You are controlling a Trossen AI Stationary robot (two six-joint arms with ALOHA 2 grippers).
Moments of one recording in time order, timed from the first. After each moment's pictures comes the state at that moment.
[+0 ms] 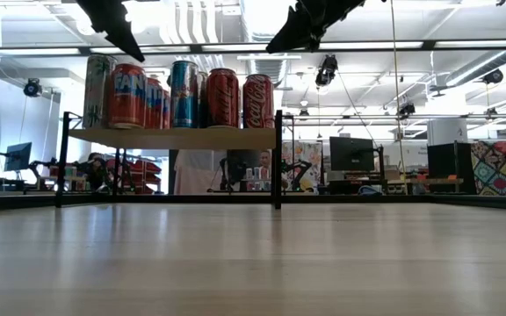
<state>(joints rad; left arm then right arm) 0.38 0.97 1.16 -0.90 -0.44 0.25 -0.27 1.47 1.35 -0.37 -0.02 -0.21</state>
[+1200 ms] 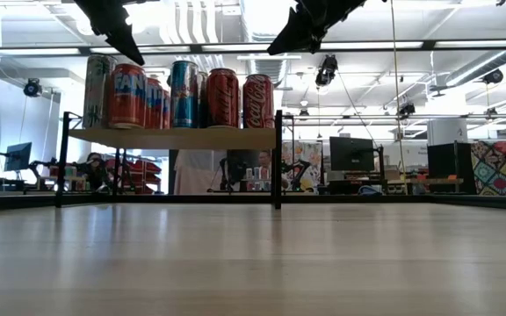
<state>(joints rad) 0.38 0.97 1.15 -0.91 -0.44 0.22 -0.27 1.47 1.35 -0.39 -0.02 -0.20</state>
